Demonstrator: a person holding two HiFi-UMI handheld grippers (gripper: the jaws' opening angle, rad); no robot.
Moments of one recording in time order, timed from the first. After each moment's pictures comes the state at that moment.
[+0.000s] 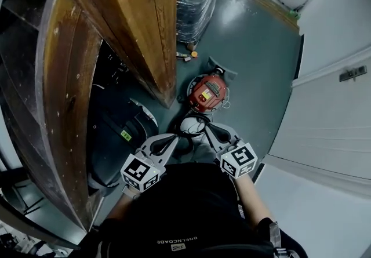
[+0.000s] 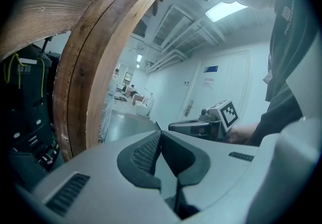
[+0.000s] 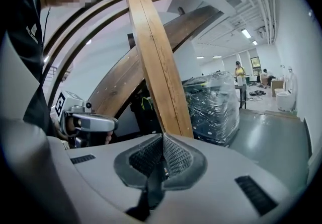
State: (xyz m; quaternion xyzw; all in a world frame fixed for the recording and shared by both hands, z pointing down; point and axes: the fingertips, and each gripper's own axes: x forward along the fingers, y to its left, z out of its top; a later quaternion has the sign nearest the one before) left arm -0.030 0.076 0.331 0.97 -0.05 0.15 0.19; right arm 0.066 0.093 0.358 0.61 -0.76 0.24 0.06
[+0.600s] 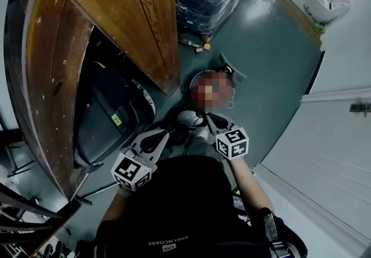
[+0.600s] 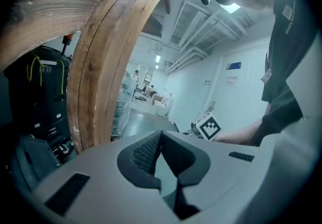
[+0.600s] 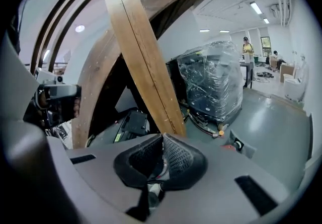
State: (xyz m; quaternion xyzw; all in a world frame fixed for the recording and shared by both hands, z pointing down) left arm 0.008 0.071 0.349 0.95 -0.18 0.16 0.21; right arm 0.153 0.069 0.477 0.54 -0.76 0.32 0.16
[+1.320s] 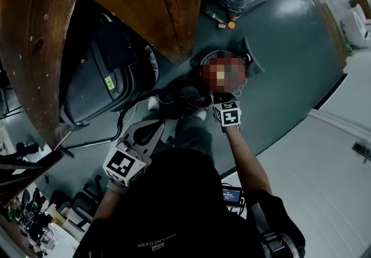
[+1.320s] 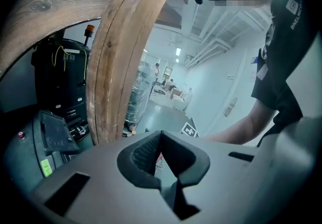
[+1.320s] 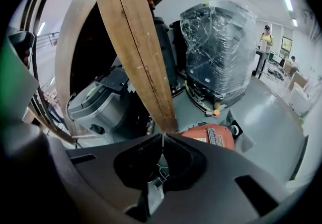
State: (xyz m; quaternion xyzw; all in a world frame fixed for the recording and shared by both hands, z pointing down) left arm 0.020 0.076 0.413 0.90 -0.29 0.21 0.26; right arm 0.207 0.027 0.689 0.47 -0.74 0.35 0.33
